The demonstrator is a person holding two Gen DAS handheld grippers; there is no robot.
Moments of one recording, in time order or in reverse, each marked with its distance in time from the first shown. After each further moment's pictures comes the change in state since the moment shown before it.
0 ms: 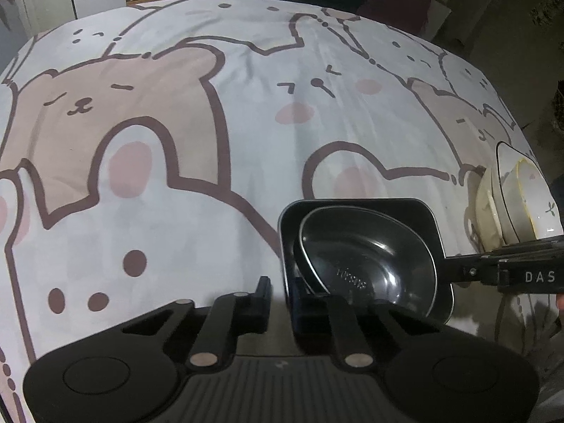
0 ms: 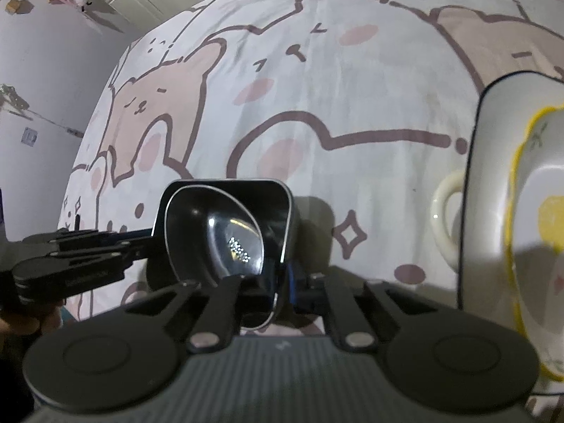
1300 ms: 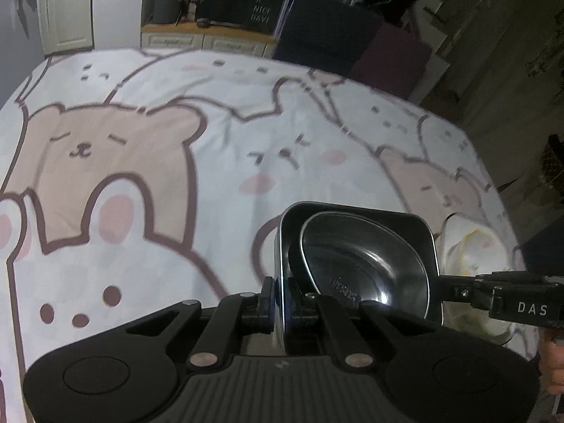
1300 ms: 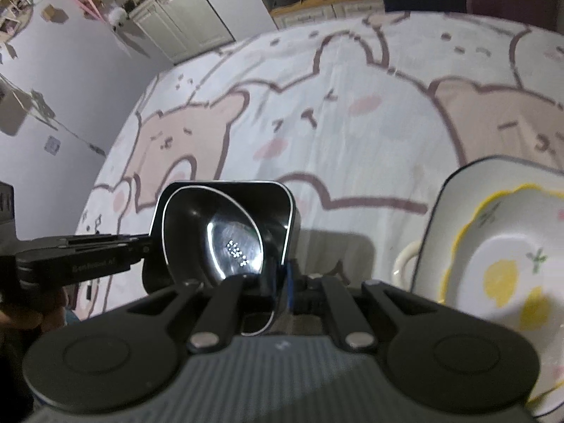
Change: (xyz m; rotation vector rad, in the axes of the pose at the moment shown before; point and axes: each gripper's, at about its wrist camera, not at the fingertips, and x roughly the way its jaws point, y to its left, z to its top) left arm -0.054 -0.041 0.023 -0.100 -0.169 -0.045; right arm -0.070 -0.004 0.009 -0.096 -0.155 0.028
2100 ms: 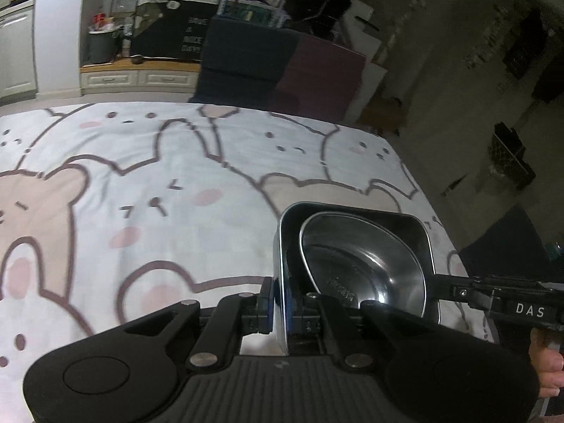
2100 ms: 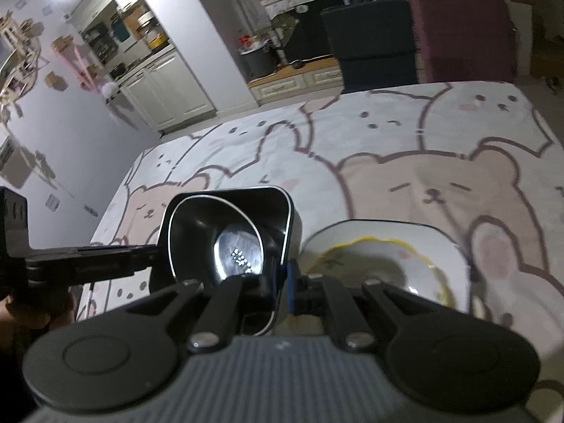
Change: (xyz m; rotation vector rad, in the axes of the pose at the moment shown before) left arm 0.000 -0.134 0.015 0.128 -0.072 -0.137; right arm -0.132 -0.082 -0.019 0.039 -0.231 -0.050
